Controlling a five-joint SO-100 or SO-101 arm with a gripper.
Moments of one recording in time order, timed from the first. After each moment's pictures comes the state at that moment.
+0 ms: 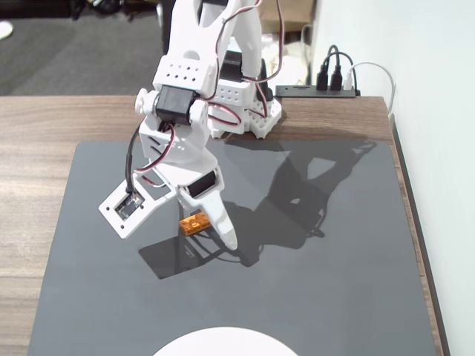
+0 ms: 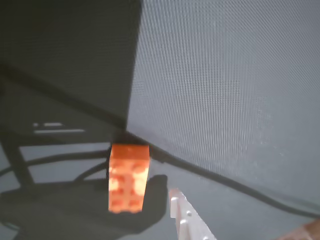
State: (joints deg) arm 17.3 90.6 113.9 69.3 -55.1
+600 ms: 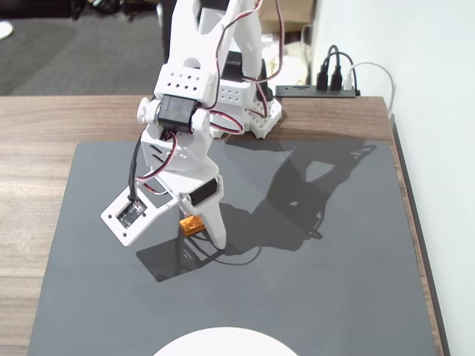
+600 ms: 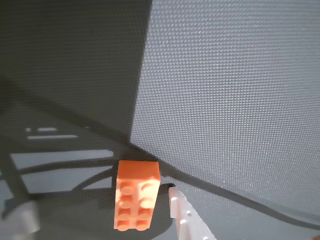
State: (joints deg) arm 16.6 88.4 113.9 66.8 -55.2
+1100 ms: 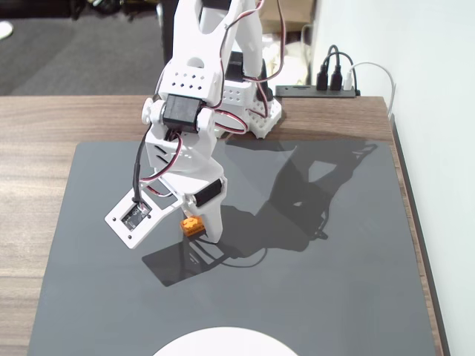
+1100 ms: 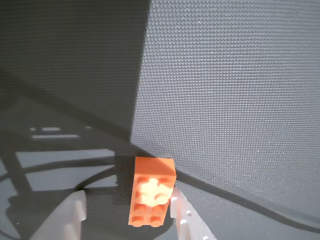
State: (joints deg) arm 15.3 88.4 113.8 66.1 -55.2
